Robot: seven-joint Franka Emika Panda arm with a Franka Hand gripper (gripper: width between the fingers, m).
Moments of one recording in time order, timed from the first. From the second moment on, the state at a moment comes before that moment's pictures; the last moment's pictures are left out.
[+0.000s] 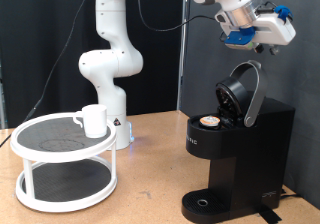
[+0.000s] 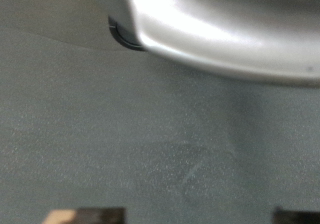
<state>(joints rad) 0.17 -0.04 0.10 -1.90 0.73 1.96 2.28</state>
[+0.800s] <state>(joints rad) 0.16 -0.04 0.10 -1.93 0.69 1.93 2.28</state>
